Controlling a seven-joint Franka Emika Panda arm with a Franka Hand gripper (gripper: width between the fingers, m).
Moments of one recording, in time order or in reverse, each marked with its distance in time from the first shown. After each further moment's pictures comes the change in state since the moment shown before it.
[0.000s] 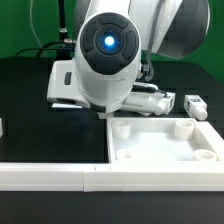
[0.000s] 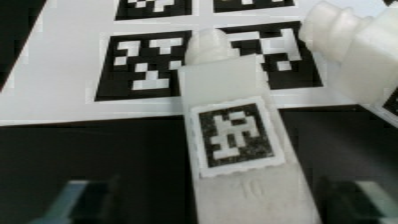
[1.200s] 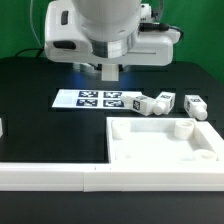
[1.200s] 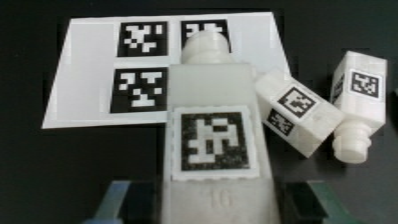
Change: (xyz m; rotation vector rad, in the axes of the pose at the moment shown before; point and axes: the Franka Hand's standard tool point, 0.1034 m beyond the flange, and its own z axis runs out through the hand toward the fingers) arm -0.046 -0.008 -0.091 0.082 0.074 -0.041
